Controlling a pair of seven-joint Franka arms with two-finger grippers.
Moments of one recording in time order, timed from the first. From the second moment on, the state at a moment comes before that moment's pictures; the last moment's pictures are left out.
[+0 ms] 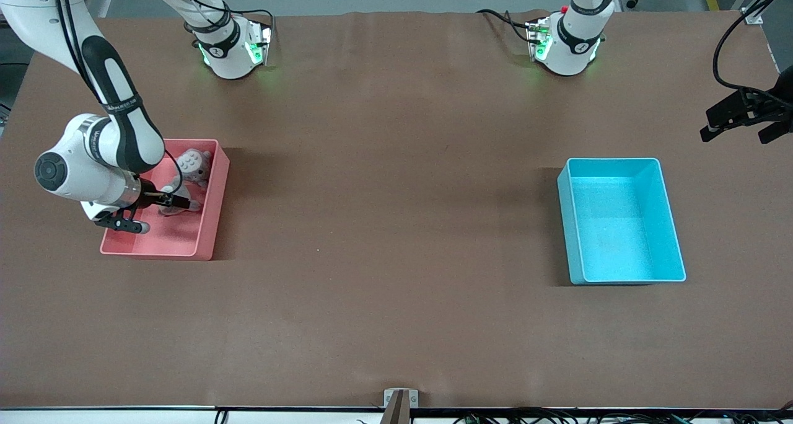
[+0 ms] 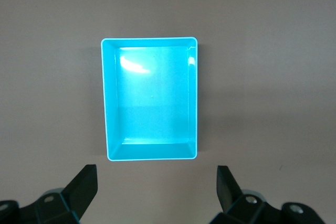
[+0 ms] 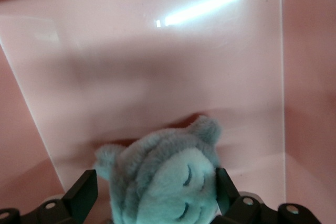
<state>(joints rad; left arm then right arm) -0.06 0.00 0.07 -1.51 -0.05 1.54 0.04 -0.10 0.35 -0.09 -2.20 0.09 2.35 -0.05</state>
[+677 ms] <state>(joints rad) -0.06 0.00 0.07 -1.51 -0.05 1.54 0.04 -0.10 0.35 -0.09 -2.21 0.09 2.34 -0.05</state>
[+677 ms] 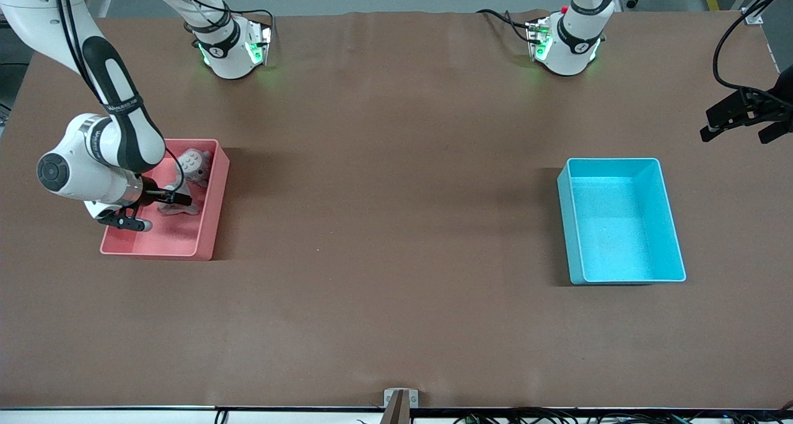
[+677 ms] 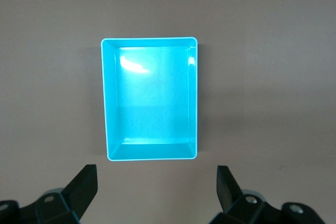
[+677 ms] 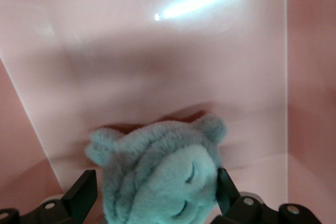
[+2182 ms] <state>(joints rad) -0.06 0.00 0.07 -1.51 -0.05 1.54 0.04 -0.10 0.36 -0.09 -2.21 0.09 2.32 -0.05</state>
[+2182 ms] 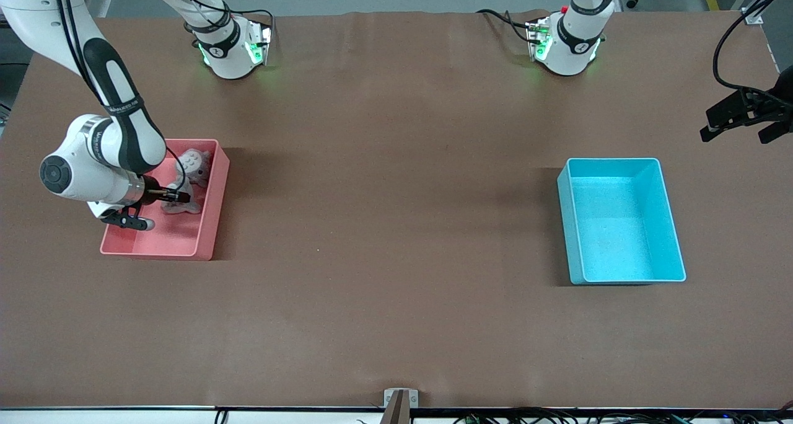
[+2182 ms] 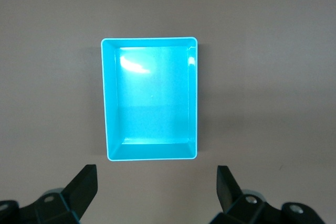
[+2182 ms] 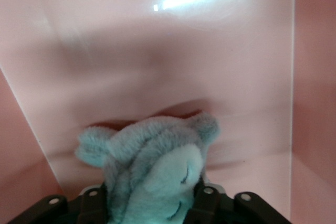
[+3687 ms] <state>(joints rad) -0.06 0.00 0.07 -1.51 -0.05 1.54 0.04 0.04 0.35 -0.08 -1.71 0.14 1.70 0.33</state>
